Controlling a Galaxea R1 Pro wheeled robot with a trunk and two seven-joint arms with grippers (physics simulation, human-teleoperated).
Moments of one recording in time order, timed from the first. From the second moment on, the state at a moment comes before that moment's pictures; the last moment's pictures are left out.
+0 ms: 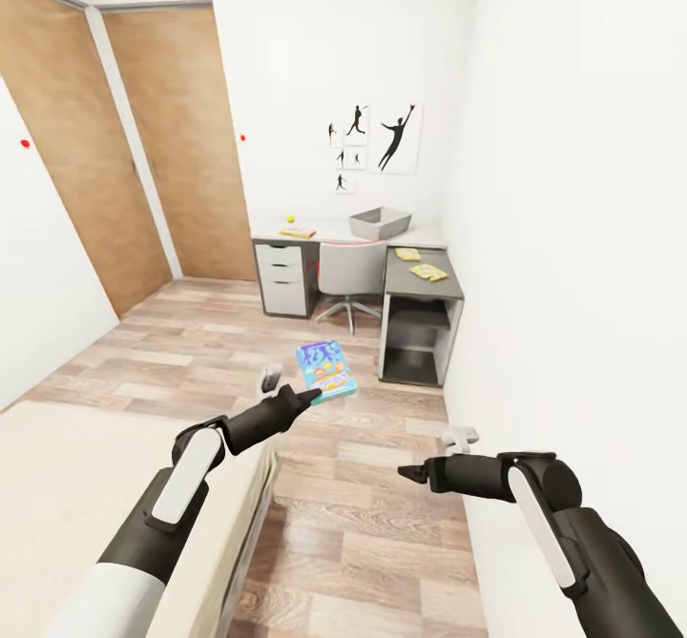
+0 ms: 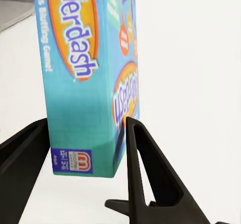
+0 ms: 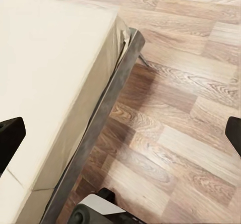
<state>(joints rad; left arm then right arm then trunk) -0.55 0.00 -0.12 -1.20 1.07 0.72 -0.23 -0.39 -0.15 0.09 -1.46 -0.25 1.04 0.48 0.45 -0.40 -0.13</state>
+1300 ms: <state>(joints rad) -0.55 0.00 -0.12 -1.19 1.07 0.72 -0.22 -0.39 -0.15 0.09 -1.47 -0.25 1.04 0.48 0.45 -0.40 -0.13</state>
